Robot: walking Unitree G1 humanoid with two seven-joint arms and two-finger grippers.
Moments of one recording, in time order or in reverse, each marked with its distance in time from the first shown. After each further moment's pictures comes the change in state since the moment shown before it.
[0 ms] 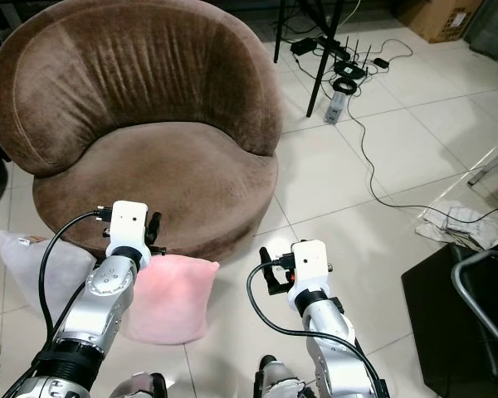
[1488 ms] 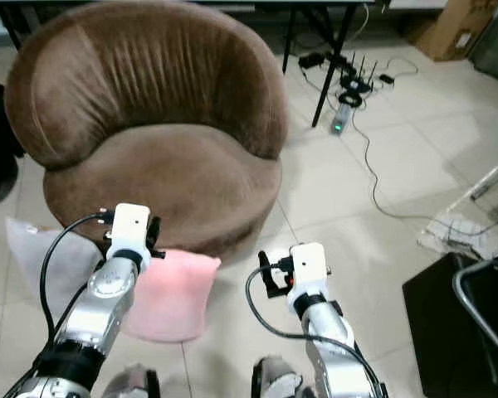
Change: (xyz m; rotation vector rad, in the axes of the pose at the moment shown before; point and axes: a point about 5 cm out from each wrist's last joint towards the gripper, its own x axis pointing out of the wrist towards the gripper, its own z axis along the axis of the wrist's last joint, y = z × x) left arm 0.000 -0.001 -0.006 0.026 0.044 0.018; right arm -0.003 0.002 -0.004 0.001 0.022 0.006
